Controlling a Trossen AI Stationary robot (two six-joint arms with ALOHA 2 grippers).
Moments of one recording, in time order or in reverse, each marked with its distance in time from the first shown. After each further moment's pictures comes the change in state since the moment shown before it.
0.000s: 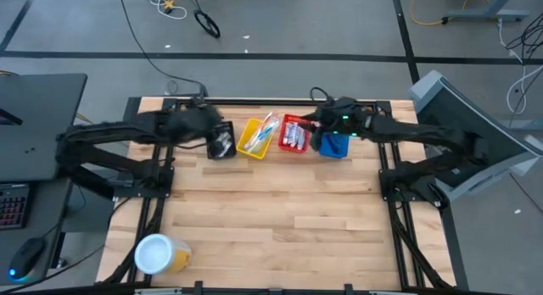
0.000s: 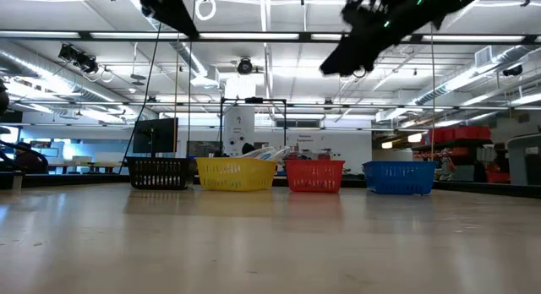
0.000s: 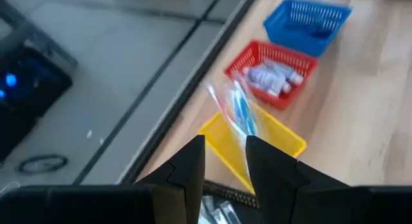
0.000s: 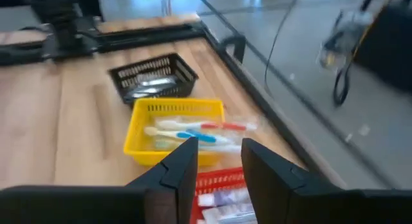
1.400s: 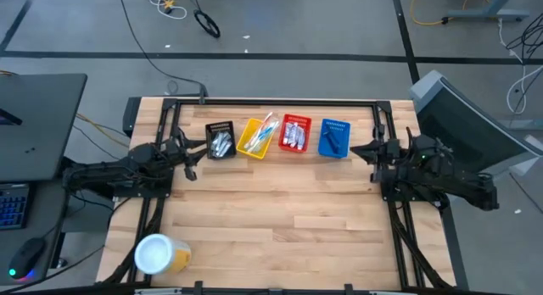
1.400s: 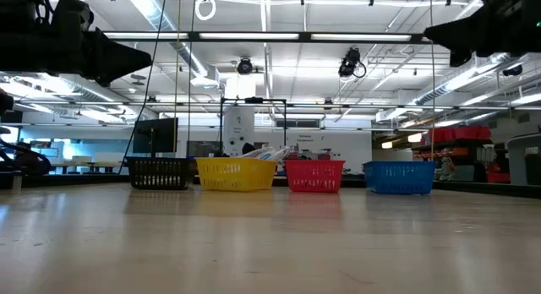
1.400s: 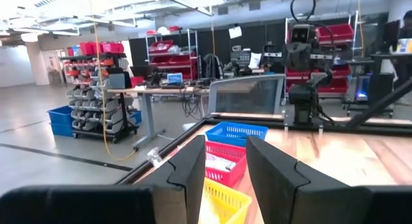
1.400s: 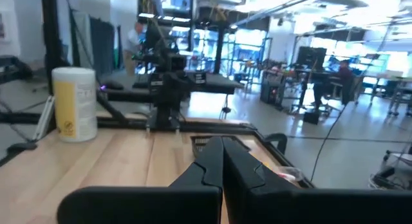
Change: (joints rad) left arm 0.001 -1.085 -1.161 0.923 0.241 0.156; right arm 0.062 -1.194 -0.648 -0.021 -0.209 -0.055
